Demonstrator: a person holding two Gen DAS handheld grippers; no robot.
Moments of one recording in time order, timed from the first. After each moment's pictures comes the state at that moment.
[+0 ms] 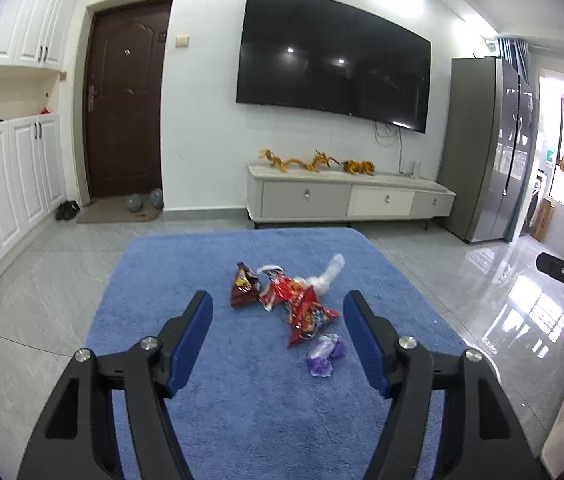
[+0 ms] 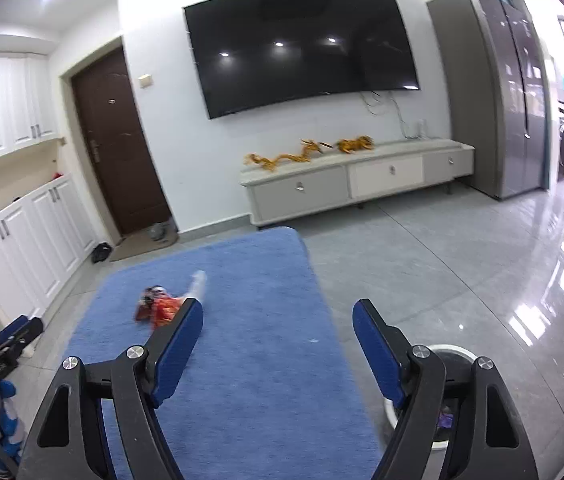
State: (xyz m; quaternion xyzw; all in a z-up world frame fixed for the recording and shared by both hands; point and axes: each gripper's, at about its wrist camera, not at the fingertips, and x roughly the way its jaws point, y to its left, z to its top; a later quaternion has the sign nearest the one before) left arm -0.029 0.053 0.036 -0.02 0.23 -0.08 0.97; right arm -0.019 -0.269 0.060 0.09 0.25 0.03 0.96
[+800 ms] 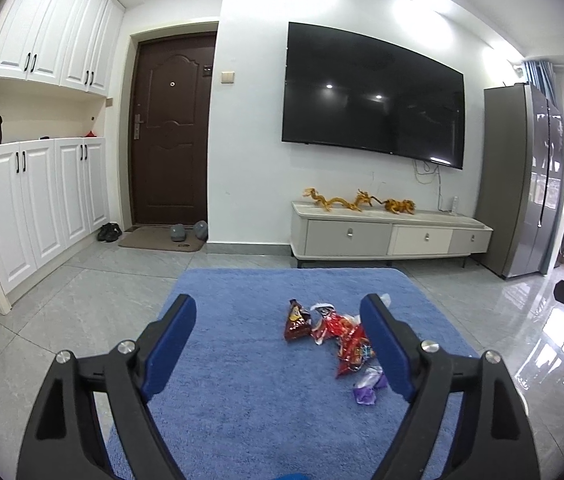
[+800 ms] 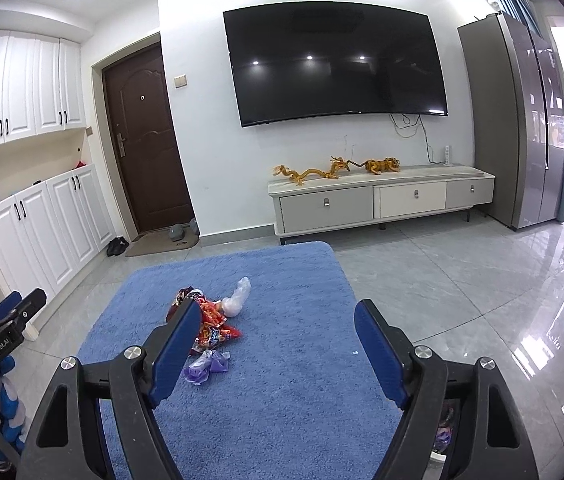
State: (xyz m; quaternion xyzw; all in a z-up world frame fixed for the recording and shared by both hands) left arm -0.050 0.088 0.051 -0.03 0.16 0.00 0.99; right arm -0.026 -0.229 0.059 0.06 0.22 0.06 0.97
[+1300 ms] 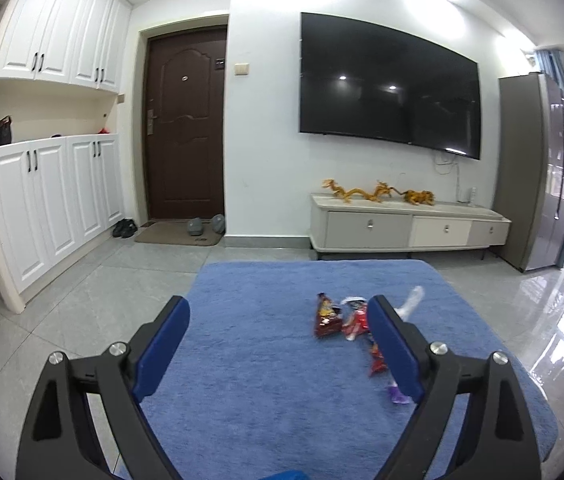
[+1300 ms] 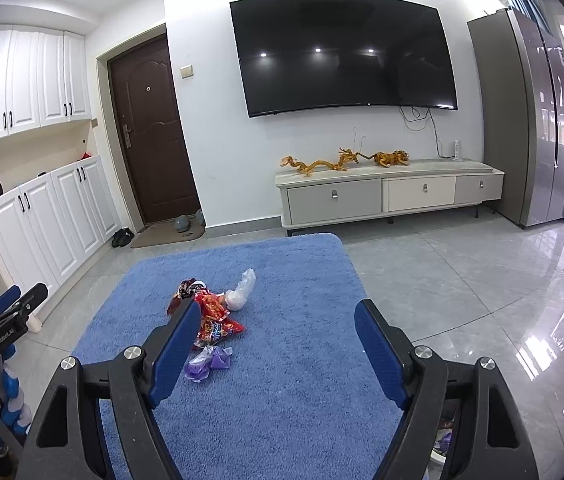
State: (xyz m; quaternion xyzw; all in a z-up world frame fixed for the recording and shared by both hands) left arm -0.023 0.112 0.036 -0.02 0.18 0.04 0.98; right arm -0.009 -0.228 0.048 0.05 0.23 0.07 0.97
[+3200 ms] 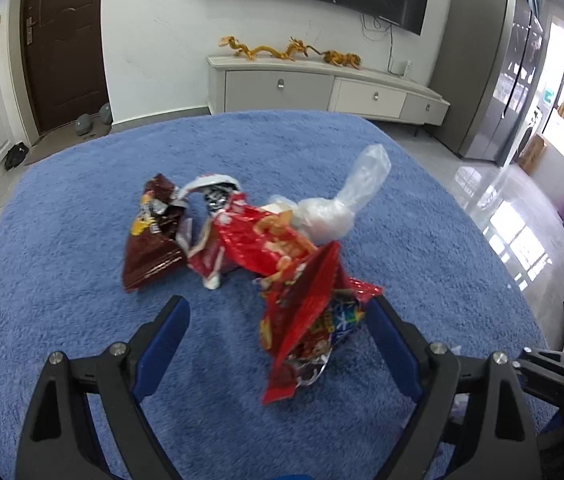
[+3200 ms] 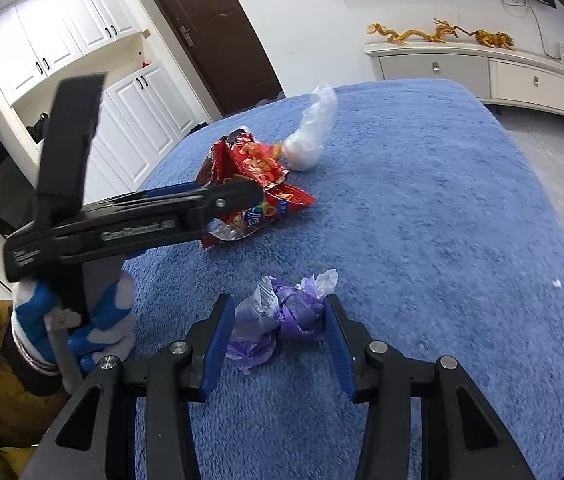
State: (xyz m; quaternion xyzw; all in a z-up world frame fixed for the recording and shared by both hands) left arm 0.175 -0.006 -0.101 0.01 0.41 -0.14 0.90; right arm 0.095 -0.200 -0.094 0.08 0.42 0.26 0.86
